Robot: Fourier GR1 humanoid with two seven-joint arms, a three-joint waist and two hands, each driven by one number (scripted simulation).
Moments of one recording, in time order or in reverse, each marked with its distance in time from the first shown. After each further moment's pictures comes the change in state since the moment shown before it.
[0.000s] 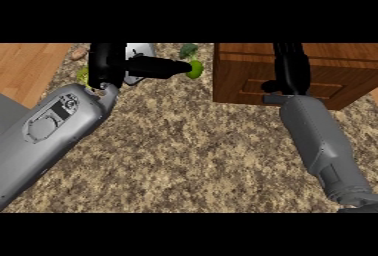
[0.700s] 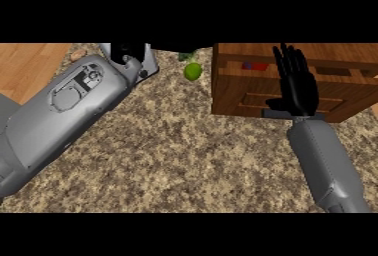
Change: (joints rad) left arm -0.195 -0.090 -0.012 0.198 0.043 0.010 -0.005; right arm 0.284 0.015 0.105 -0.414 -0.005 0.176 -0.004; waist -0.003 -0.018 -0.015
